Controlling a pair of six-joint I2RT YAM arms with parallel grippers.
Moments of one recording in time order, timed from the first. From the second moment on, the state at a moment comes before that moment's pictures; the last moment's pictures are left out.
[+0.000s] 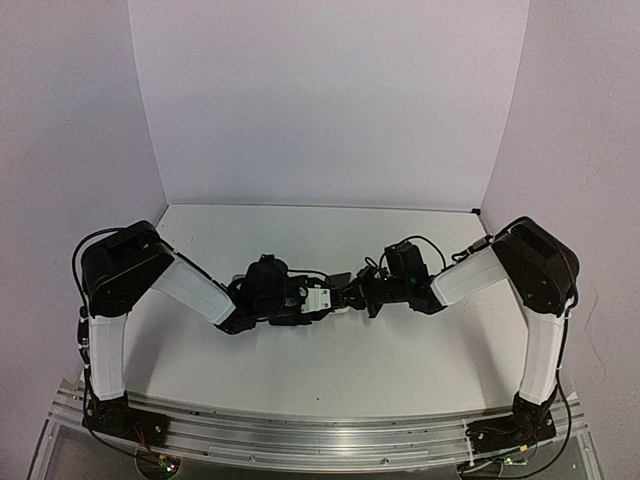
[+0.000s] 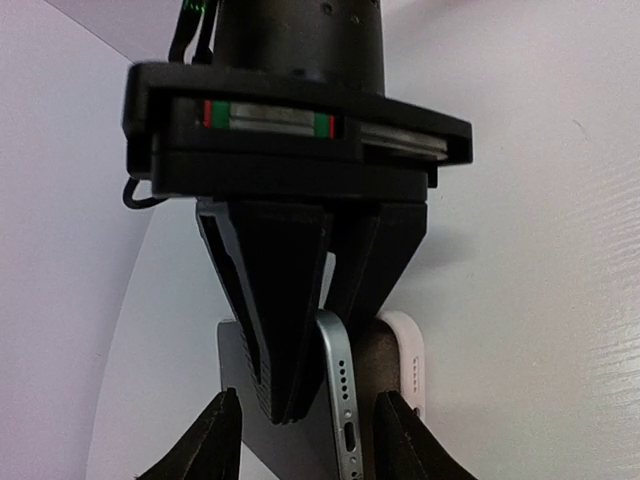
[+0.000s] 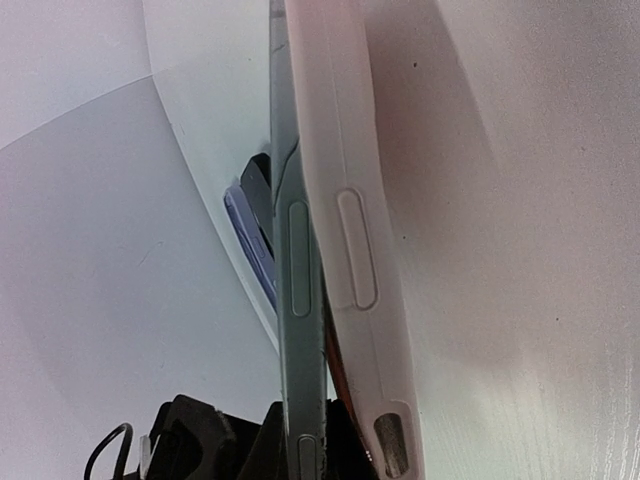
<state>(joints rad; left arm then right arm) -0.90 2.03 0.95 0.73 0.20 0.84 0.65 2.00 0.96 0.49 -0.51 1.56</state>
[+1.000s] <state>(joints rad) -0.90 2.08 0.96 0.85 0.05 0.91 0.60 1.85 1.04 0.14 -0.60 1.31</state>
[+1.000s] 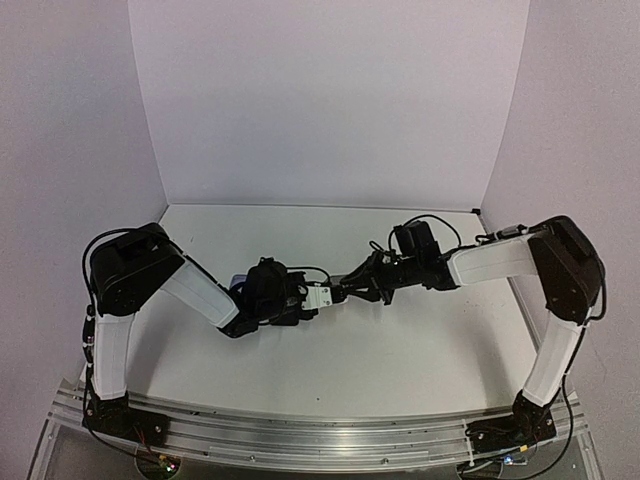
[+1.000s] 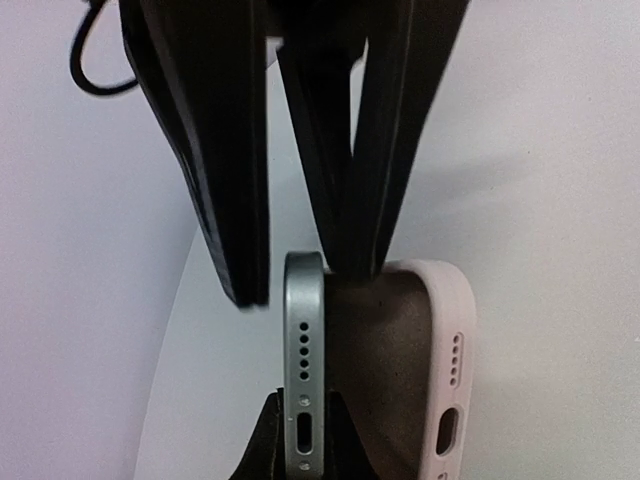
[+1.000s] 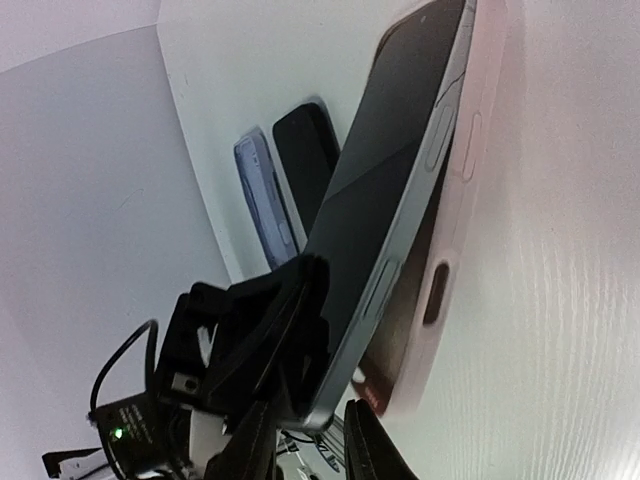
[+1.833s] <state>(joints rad) -0.89 2.08 0.96 0.85 0.05 0.87 0.59 1.87 1.00 0.13 -0.59 1.31</state>
